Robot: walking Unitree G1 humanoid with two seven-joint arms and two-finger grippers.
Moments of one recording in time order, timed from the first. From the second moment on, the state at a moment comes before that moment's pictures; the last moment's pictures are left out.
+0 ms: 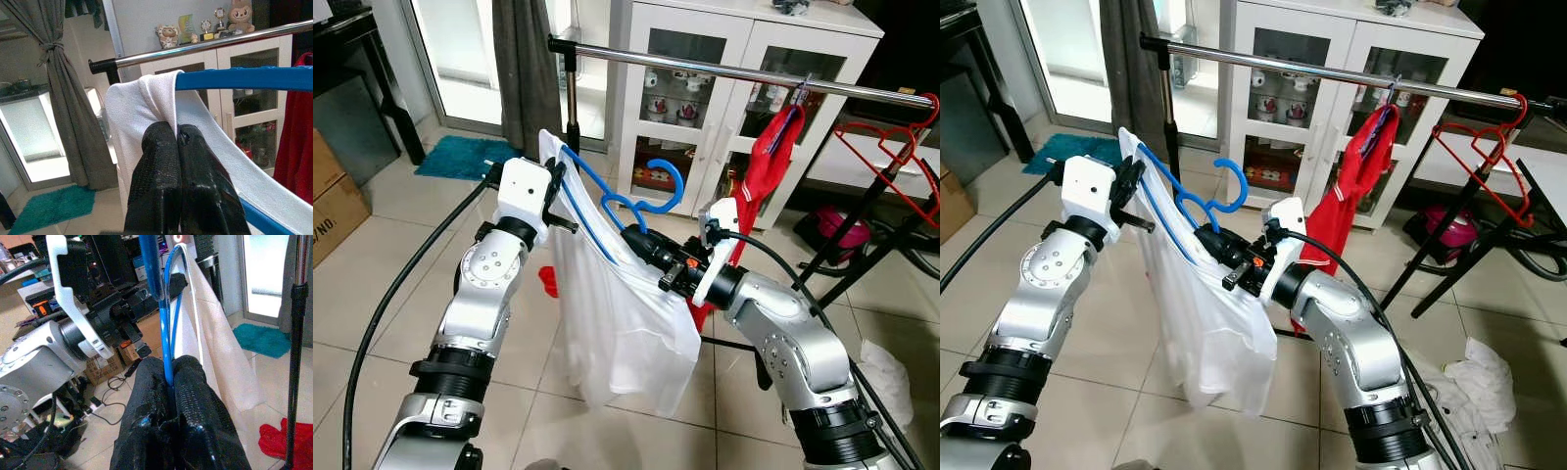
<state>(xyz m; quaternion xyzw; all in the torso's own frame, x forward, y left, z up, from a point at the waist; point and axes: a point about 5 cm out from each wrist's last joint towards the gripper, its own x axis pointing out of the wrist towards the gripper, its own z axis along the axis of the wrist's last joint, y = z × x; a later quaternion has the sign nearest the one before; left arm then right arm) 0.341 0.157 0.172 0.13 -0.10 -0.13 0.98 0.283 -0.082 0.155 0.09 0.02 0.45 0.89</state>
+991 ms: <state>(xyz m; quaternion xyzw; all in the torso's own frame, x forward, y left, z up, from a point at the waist) 0.341 0.270 0.174 0.16 -0.02 0.07 0.98 0.263 -0.112 0.163 0.08 0.03 0.56 0.83</state>
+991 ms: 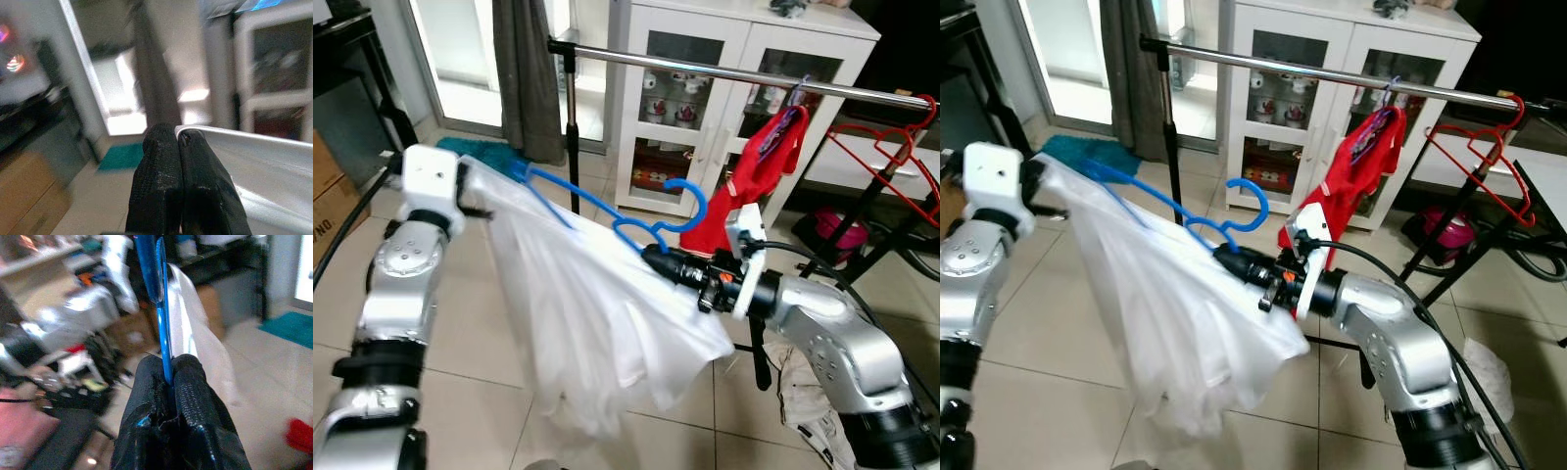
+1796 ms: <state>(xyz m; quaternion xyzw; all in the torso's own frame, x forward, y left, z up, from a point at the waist) 0.324 0.129 0.150 0.06 0.01 -0.26 0.96 0.334 -0.157 0.144 0.16 0.01 0.10 0.98</state>
